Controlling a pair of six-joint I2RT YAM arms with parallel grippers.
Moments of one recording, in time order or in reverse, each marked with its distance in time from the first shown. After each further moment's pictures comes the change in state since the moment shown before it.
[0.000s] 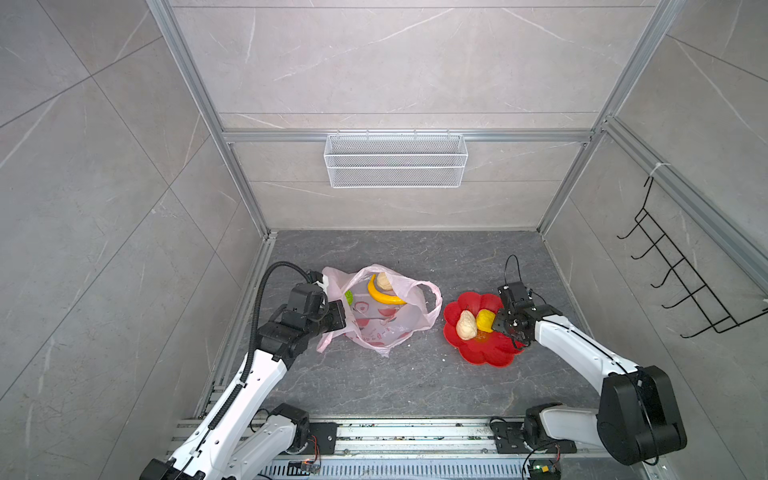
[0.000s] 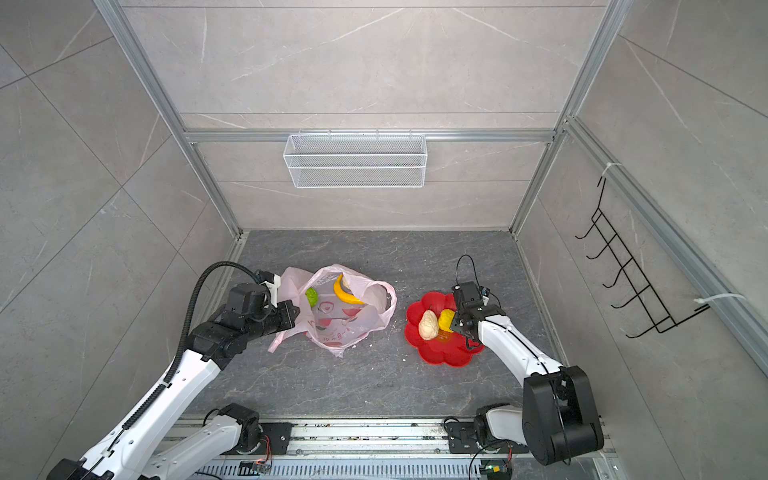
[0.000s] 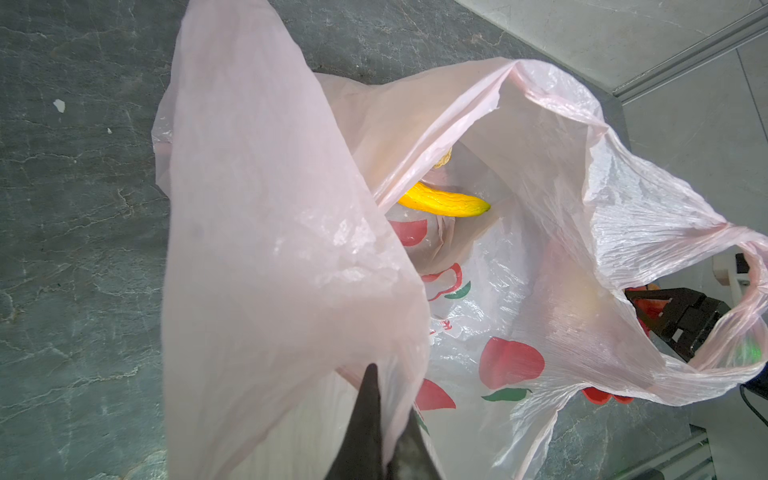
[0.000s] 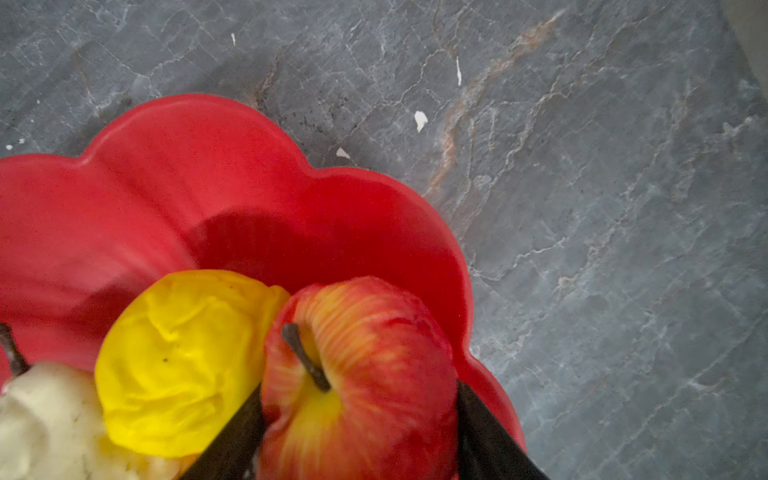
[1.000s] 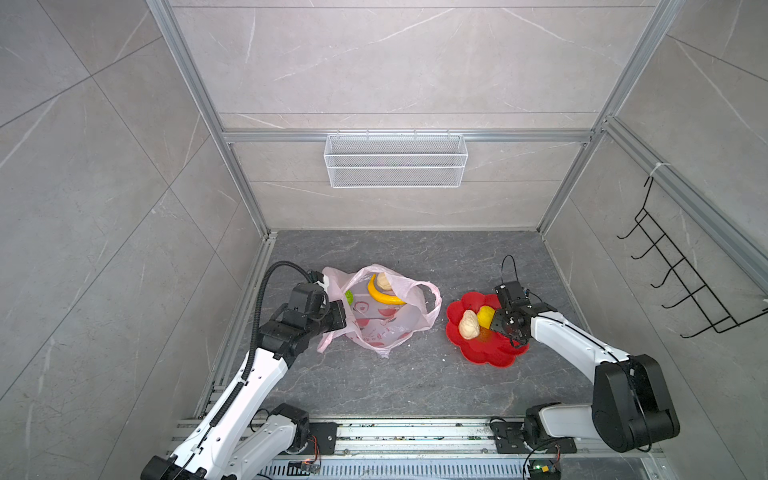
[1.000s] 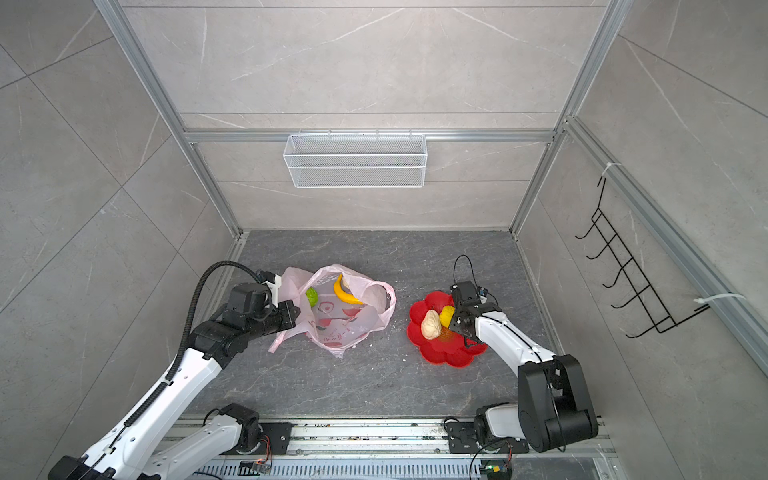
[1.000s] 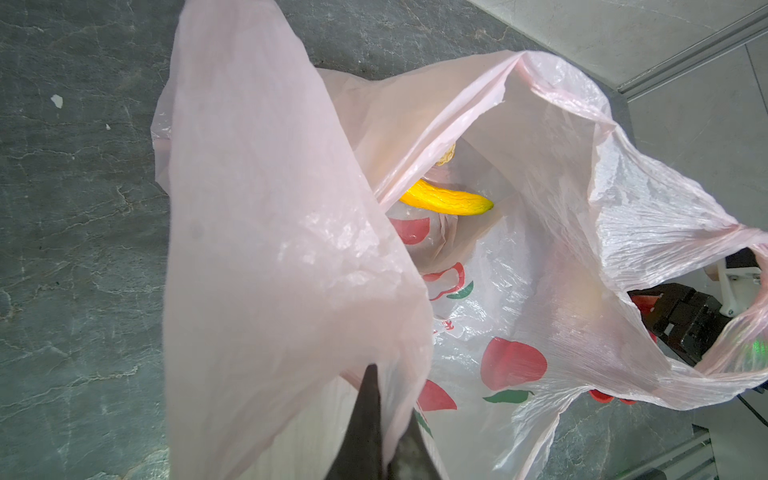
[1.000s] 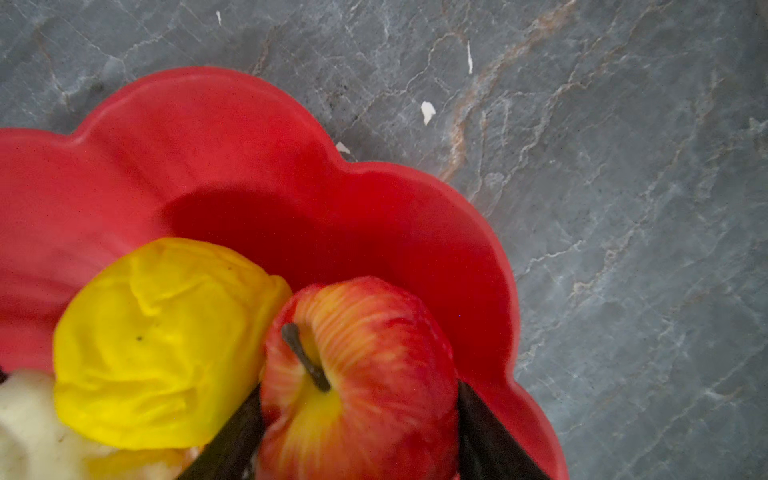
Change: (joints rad) left arm 0.000 0.011 0.000 0.000 0.000 0.000; right arm -0.001 0.053 0.007 0.019 0.000 0.000
